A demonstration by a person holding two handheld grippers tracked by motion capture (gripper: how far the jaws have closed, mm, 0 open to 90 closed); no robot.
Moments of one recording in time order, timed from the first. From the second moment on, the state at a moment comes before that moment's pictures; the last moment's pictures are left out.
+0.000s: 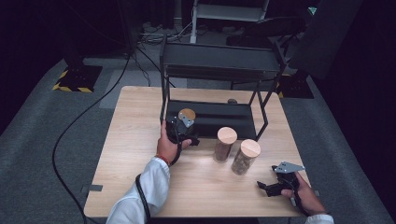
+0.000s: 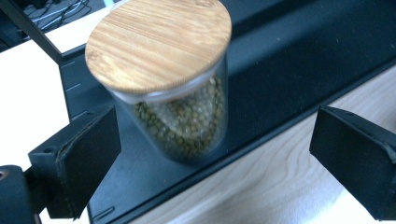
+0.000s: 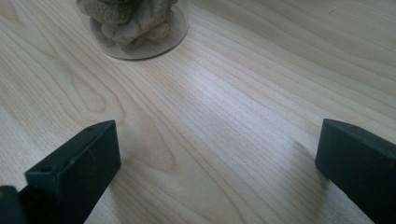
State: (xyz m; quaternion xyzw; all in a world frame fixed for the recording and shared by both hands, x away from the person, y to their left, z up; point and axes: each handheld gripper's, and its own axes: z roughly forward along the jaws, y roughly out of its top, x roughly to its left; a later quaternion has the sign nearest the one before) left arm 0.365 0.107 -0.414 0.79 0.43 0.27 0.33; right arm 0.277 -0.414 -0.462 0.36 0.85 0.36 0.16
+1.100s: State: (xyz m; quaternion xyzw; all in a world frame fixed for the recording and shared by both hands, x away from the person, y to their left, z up) left arm 0.291 0.135 -0.410 0.82 0.35 0.32 0.32; right arm 0.277 -0.414 -0.462 0.36 0.85 0.36 0.16
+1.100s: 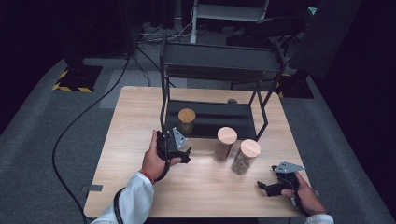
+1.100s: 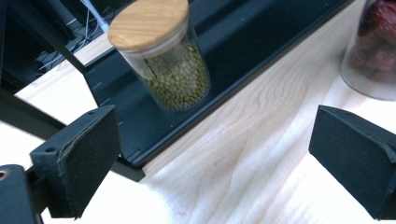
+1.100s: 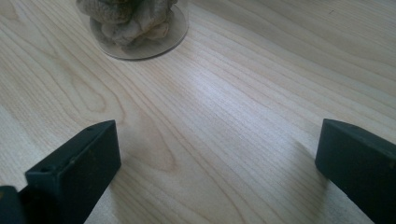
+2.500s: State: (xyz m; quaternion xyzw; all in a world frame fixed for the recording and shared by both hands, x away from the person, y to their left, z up) left arm 0.235 0.184 -0.436 0.86 0.30 0.32 0.27; right arm 0.277 -0.414 -0.462 0.36 0.85 0.36 0.16
